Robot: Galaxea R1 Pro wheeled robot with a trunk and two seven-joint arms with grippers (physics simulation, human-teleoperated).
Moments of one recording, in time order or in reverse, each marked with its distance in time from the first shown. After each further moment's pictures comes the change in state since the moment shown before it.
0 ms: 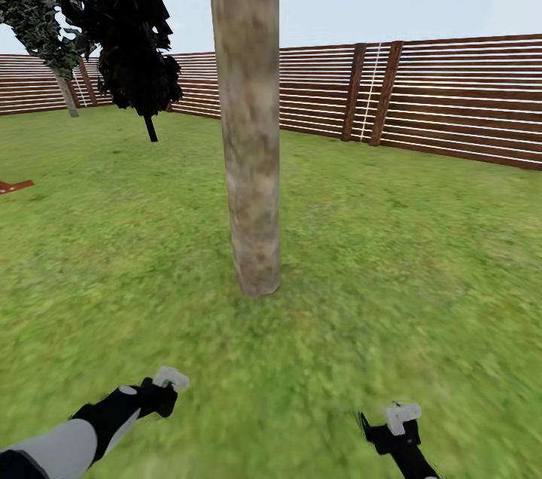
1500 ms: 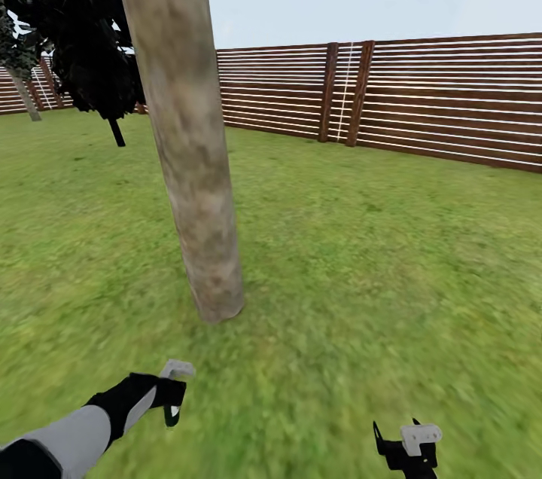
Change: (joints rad) left arm -0.032 -0.035 0.006 -0.047 0.214 0.255 0.095; right arm 0.067 -0.008 -0.013 0.005 -0.083 -0.130 -0.060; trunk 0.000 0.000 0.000
